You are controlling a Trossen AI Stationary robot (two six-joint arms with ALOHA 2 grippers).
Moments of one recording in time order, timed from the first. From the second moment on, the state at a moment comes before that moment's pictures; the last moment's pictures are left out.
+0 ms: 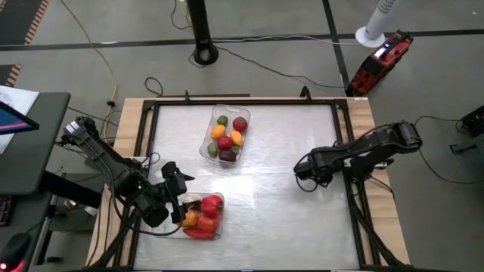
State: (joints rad) left arm -0.72 1.24 1.13 -0.91 -0.72 -0.81; right arm 0.14 1.44 0.80 -1.47 0.24 0.81
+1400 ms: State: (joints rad) left arm -0.72 1.24 1.13 -0.91 -0.69 -0.81; right arm 0.09 1.69 0.95 -1.39 0.16 0.63
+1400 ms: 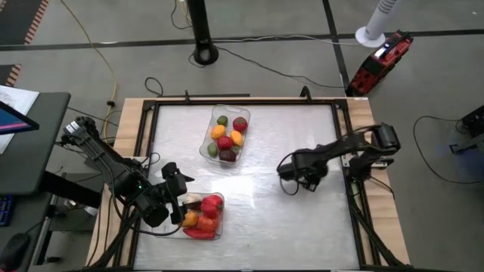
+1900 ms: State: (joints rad) left arm -0.74 1.24 1.13 -0.80 -0.81 -0.69; right arm 0.35 1.66 1.33 -0.71 0.19 0.43
